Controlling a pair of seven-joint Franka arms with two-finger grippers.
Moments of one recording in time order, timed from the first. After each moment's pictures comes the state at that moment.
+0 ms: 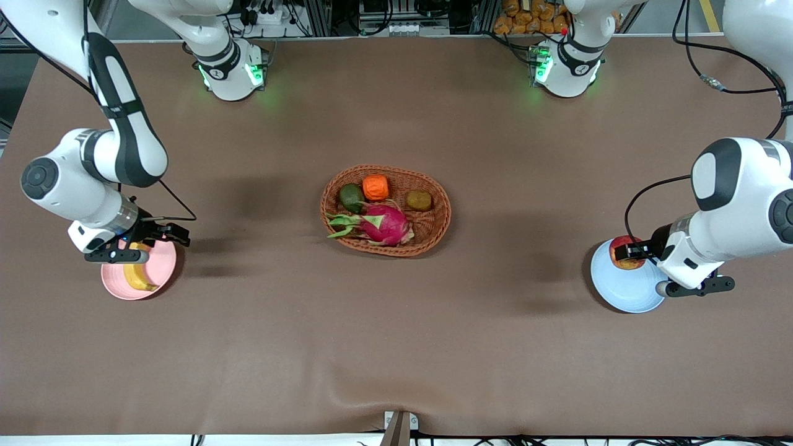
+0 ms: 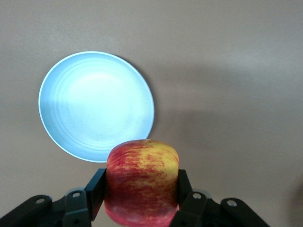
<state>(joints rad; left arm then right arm) 0.28 0.42 -0.34 -1.65 0.09 1.94 -0.16 -0.07 0.25 -0.02 -2.14 0.12 2.42 -0.16</state>
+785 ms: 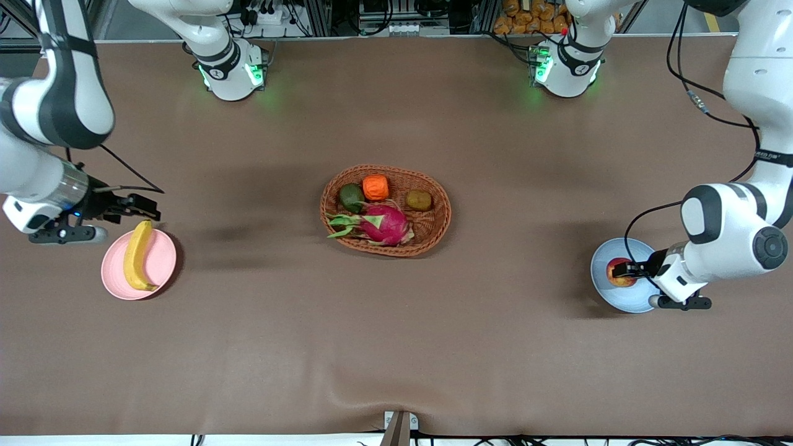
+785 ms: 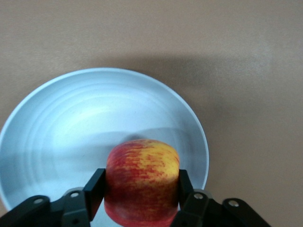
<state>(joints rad) 0.39 0.66 -0.34 -1.70 0.08 2.23 0.07 -0.07 0.08 -0.02 -1.93 0.08 1.93 -0.14</state>
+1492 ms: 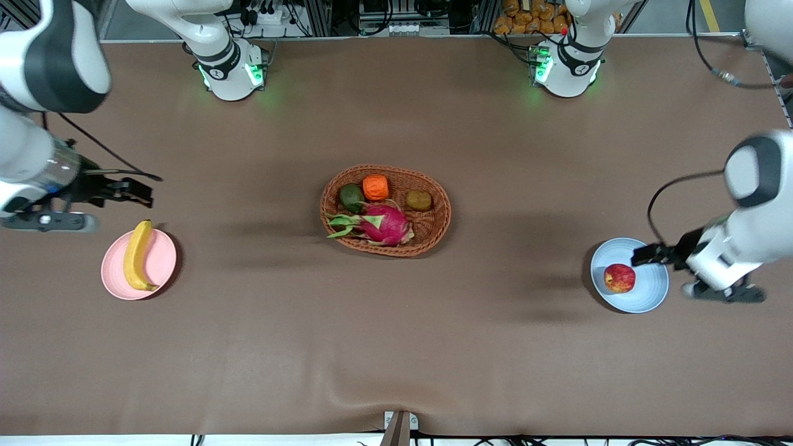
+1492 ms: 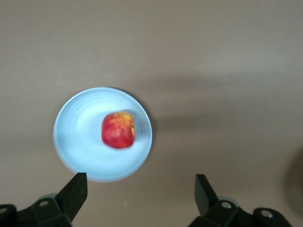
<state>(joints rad) 0.37 0.34 -0.45 -1.53 0.08 1.84 -0.01 0.02 0.08 -0.03 -1.71 -0.02 1.71 0.05</state>
